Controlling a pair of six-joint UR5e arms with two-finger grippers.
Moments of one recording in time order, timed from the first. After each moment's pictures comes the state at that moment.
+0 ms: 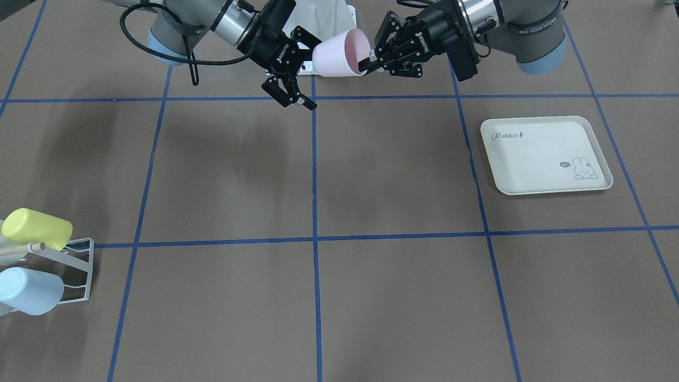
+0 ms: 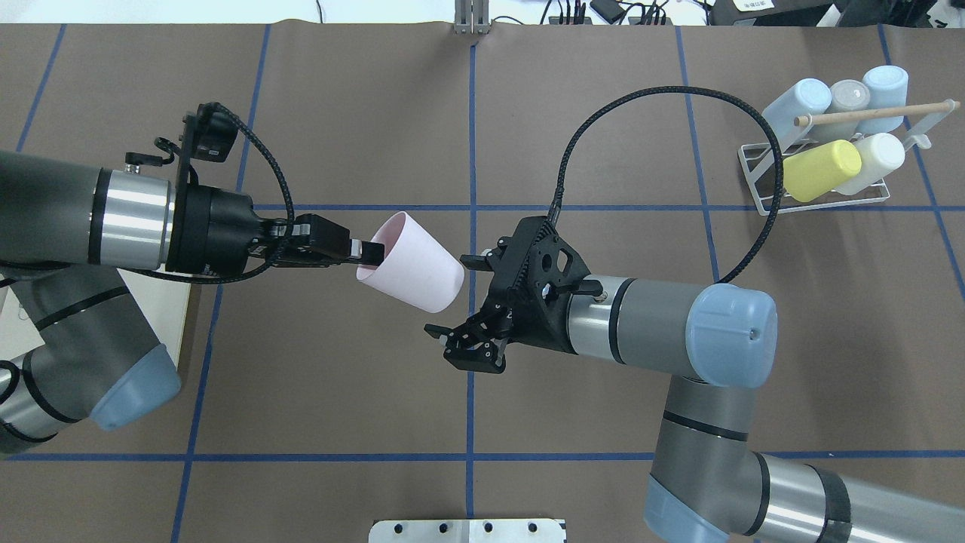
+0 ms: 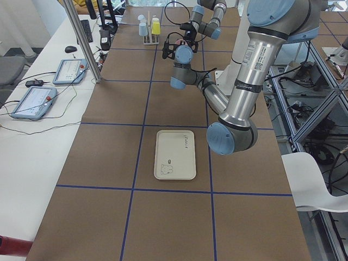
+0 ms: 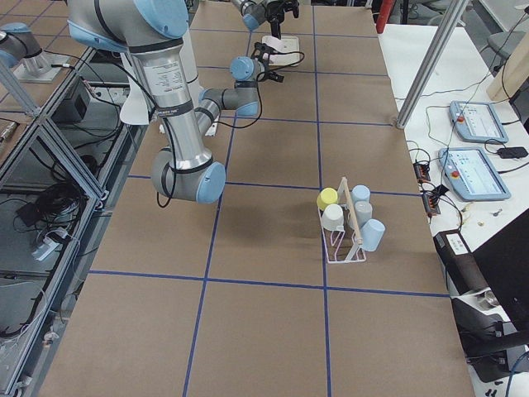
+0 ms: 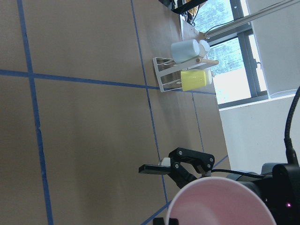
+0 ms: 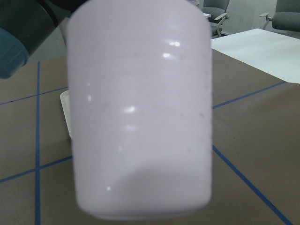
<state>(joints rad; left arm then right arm) -0.68 -1.93 -1.88 -2.75 -2.13 -1.55 0.38 -1.13 1.84 -0.58 1.63 0.36</state>
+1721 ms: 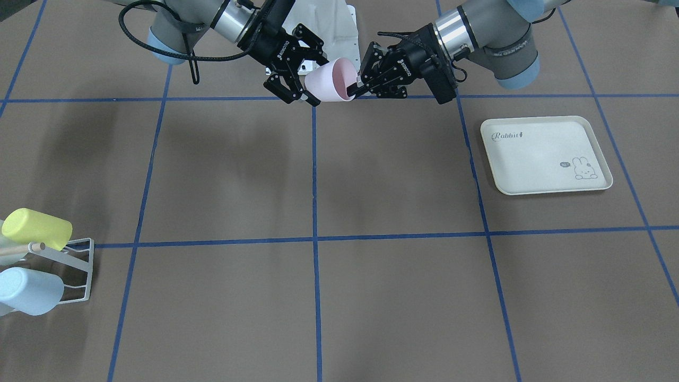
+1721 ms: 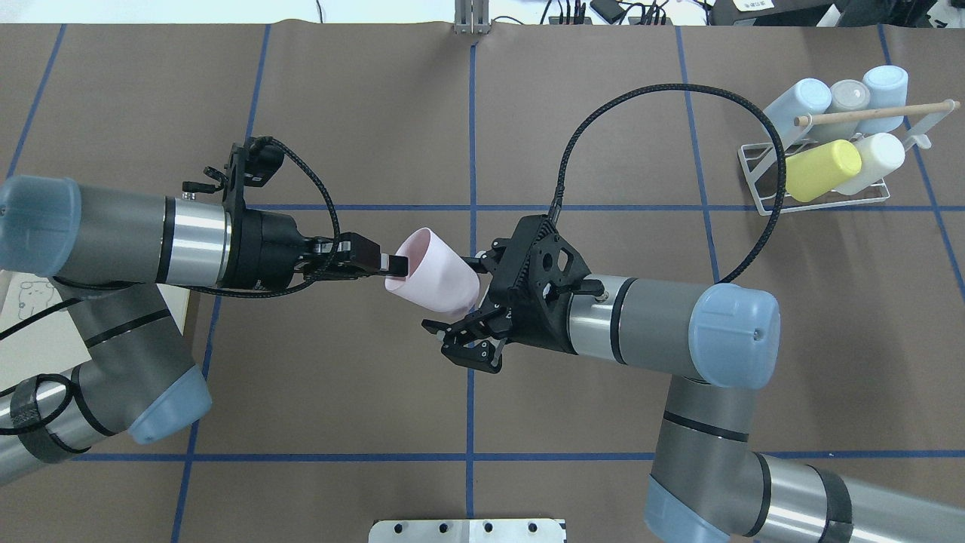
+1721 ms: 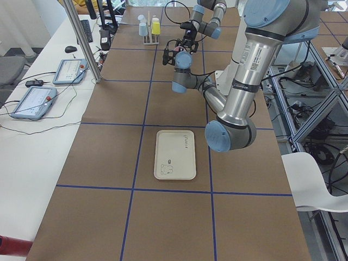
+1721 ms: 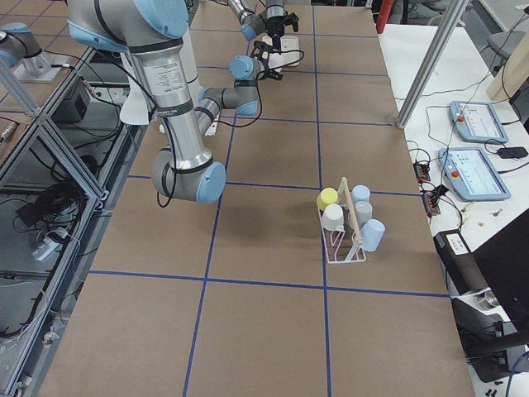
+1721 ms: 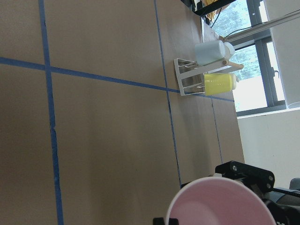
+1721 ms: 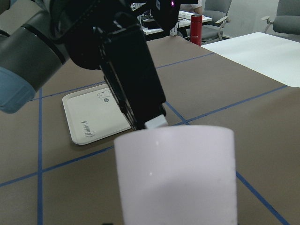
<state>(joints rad) -0.62 -1.94 -1.80 -2.76 -2.05 -1.54 0.38 -1.13 1.85 -0.58 1.63 0.36</state>
